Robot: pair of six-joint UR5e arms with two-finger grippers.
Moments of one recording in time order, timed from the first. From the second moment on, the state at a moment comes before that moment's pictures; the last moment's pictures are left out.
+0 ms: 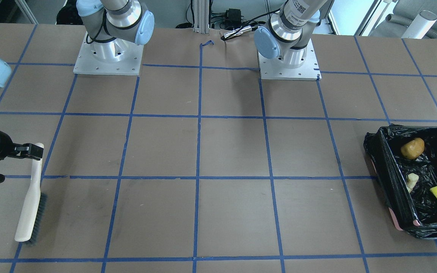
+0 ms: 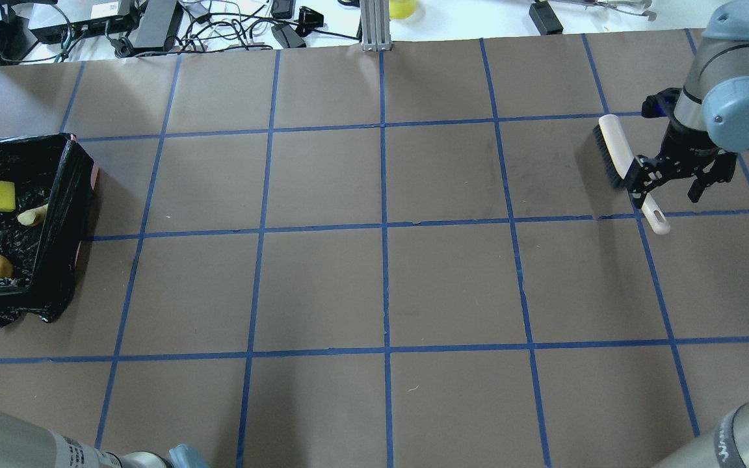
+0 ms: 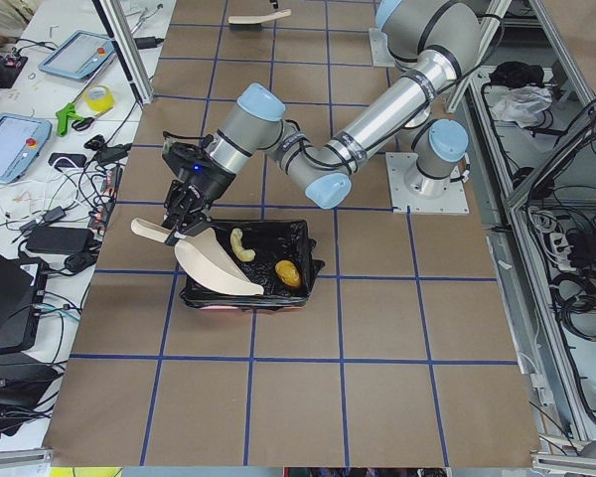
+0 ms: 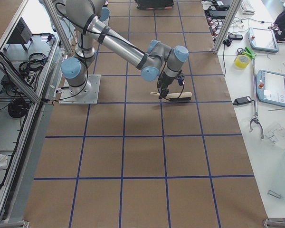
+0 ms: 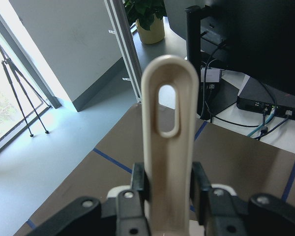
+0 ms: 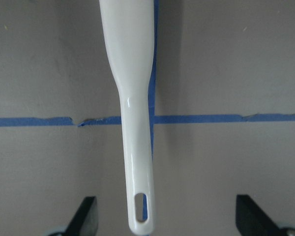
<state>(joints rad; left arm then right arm) -0.88 -1.93 -1.51 -0.28 1.63 0.19 1.22 -1.25 1.65 -1.81 -1.75 -0.35</state>
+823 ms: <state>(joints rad) -1.05 -1.84 -1.51 -0.59 1.81 -0.14 1.42 -1.49 1.39 -1.36 -1.64 -0.12</state>
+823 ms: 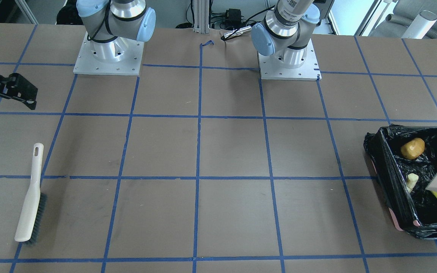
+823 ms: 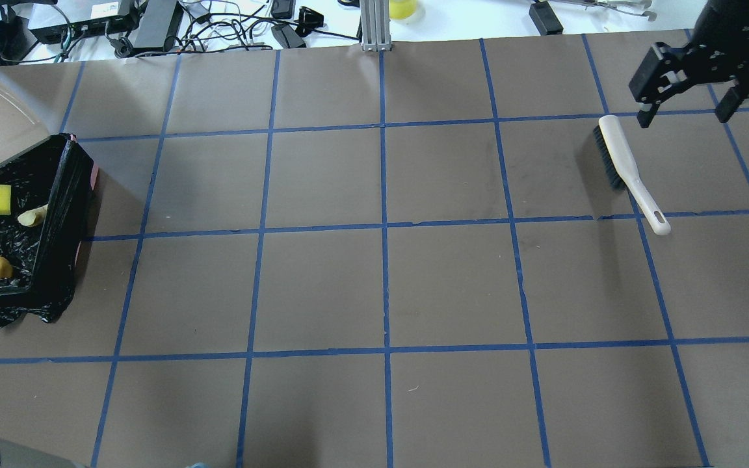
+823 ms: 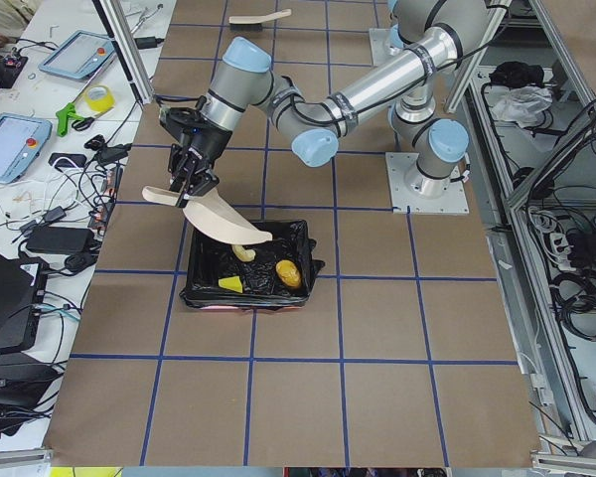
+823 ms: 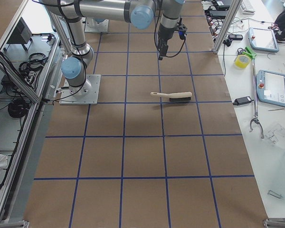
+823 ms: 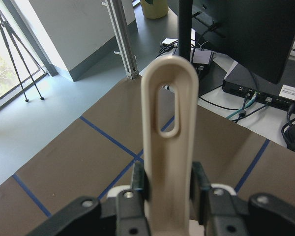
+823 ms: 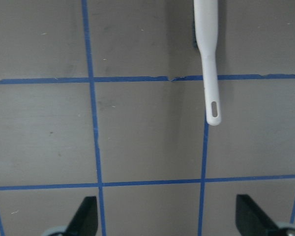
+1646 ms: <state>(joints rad) -1.27 -1.84 -1.51 -0.94 1.88 -0.80 1.57 -1.54 1.40 -1.38 -1.61 0.04</state>
